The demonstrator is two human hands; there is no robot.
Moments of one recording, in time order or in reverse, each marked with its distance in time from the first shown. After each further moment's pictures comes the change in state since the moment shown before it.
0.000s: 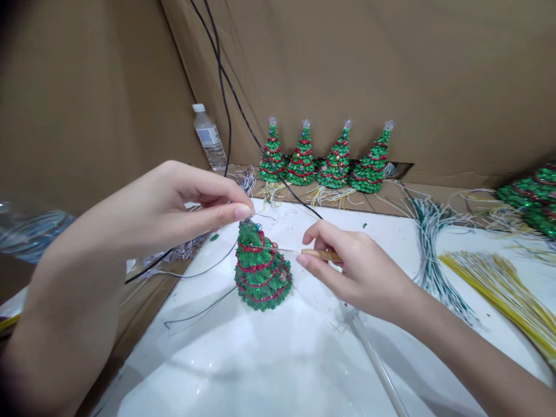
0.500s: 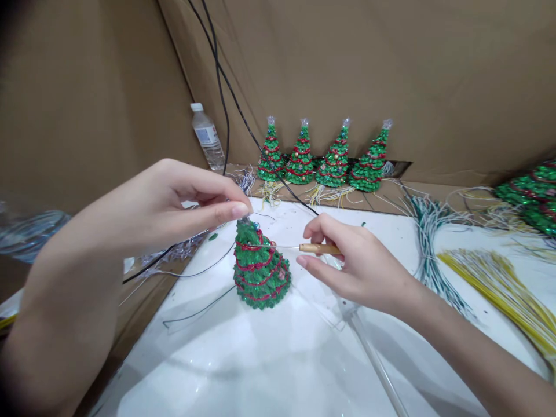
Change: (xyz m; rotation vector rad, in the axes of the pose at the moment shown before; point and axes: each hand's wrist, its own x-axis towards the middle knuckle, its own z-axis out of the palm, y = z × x) left_hand 0.001 0.002 0.000 0.002 0.016 0.011; right_hand 0.002 0.005 -0.003 -0.059 0.060 -0.061
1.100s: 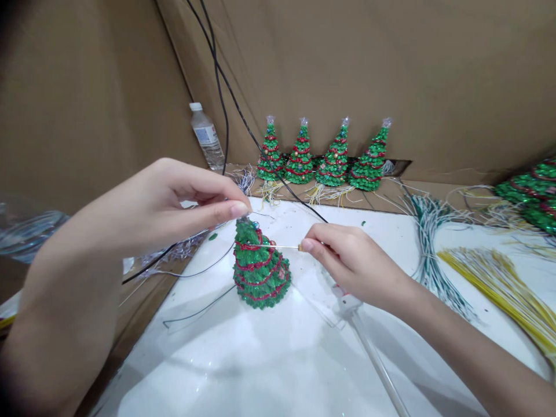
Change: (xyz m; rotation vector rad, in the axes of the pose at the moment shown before) left_hand 0.000 -0.001 0.000 -0.003 0.004 -0.004; right_hand 0.001 0.004 0.003 -0.006 -0.080 0.073
